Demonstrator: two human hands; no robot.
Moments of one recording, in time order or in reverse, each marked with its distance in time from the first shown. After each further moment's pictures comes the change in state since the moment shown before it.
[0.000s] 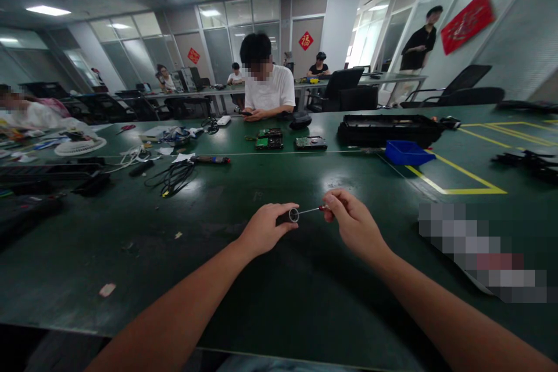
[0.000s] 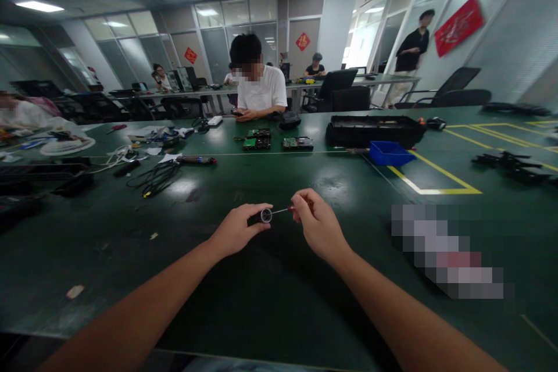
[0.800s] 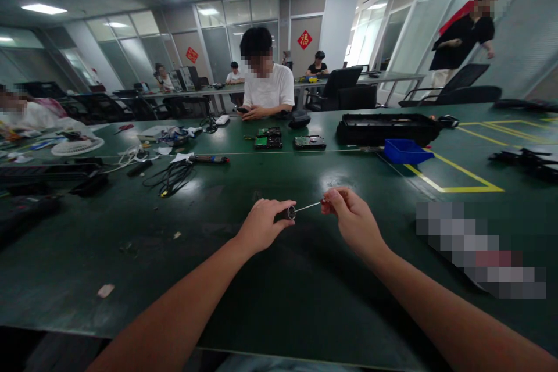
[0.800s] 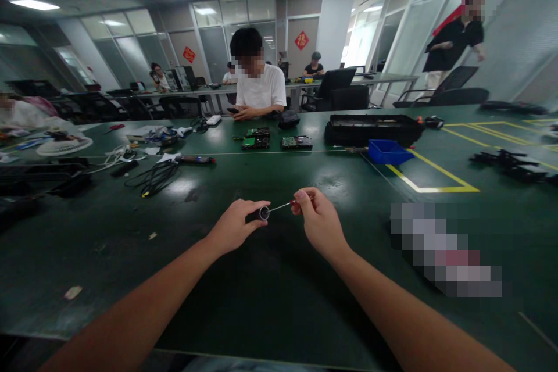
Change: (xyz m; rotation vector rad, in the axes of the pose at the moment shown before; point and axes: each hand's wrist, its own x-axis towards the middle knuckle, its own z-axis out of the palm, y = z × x) left_hand 0.003 -0.005 -0.001 0.142 0.009 0.044; right_hand 0.005 0.012 0.002 0.055 0.139 0.029
